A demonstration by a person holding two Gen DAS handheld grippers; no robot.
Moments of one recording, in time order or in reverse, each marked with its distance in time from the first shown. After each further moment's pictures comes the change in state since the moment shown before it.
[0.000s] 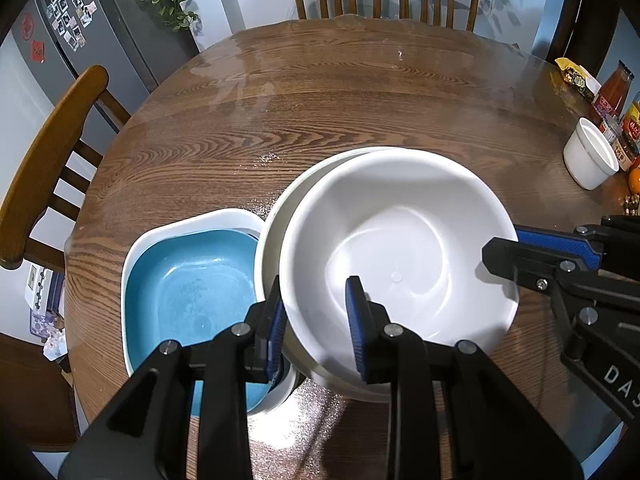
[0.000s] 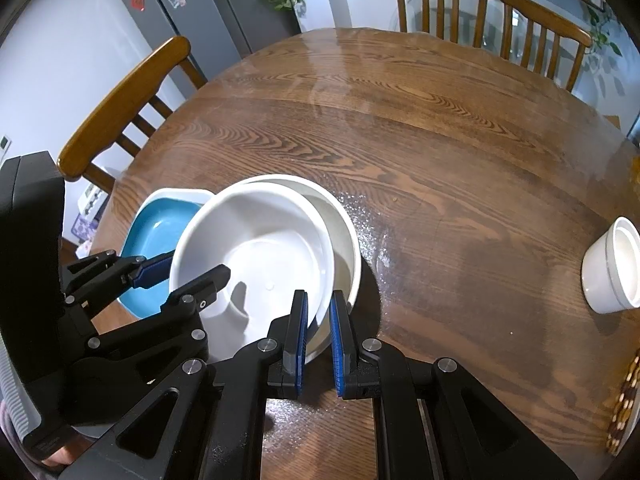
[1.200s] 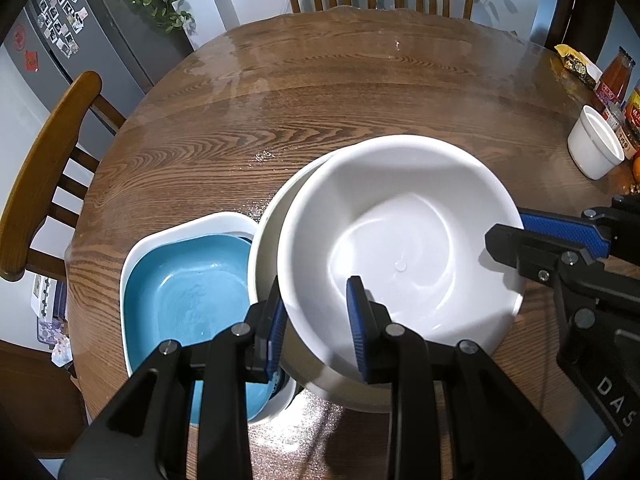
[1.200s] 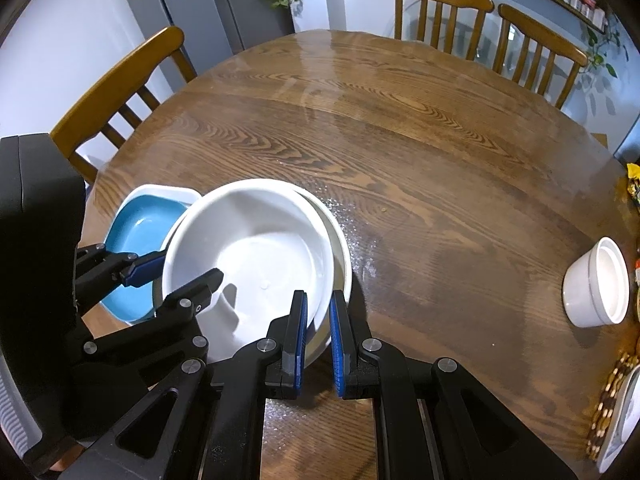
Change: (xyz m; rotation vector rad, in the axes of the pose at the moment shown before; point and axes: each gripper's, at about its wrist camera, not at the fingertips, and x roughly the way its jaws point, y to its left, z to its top) left arm 0.008 -0.004 0.004 0.038 0.030 0.013; right arm 0.004 0.010 0.007 -0.048 0.005 -0.097
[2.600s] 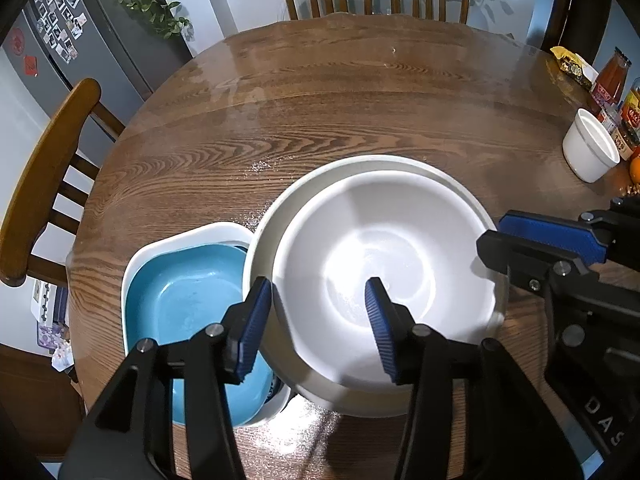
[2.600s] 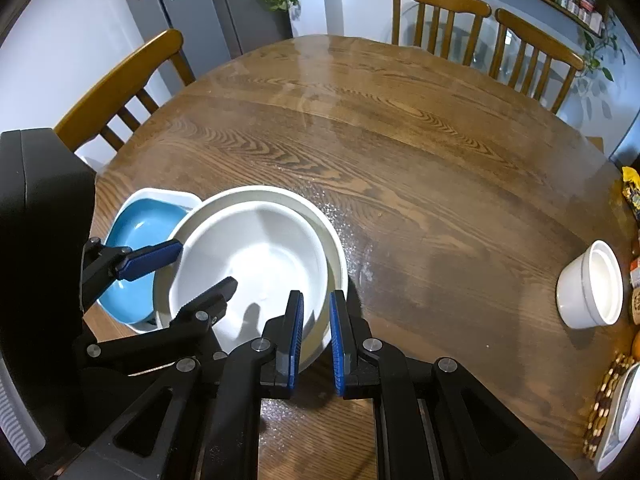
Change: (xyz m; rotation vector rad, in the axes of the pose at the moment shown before) left arm -0.008 -0.005 0.002 0.006 -0.021 -0.003; right arm -0.006 0.000 0.002 -0.007 -0.019 -0.017
